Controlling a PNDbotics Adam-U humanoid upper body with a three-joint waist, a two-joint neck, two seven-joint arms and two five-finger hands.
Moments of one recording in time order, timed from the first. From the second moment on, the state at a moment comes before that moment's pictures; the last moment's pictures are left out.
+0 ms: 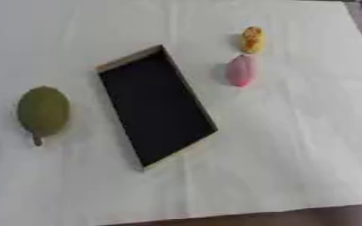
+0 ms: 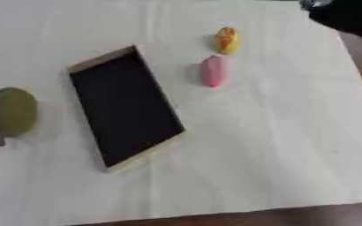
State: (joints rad) left arm -0.26 0.42 0.11 -1.98 0.02 -0.32 0.56; right arm -0.52 -0.86 -0.02 -1.98 0.26 -0.02 -0.05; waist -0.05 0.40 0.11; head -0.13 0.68
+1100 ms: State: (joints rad) left arm -0.26 0.42 0.11 -1.98 0.03 -0.31 0.55; right arm -0.73 -0.93 0.18 -1.97 0.44 0.09 0.44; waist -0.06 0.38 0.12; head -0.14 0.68
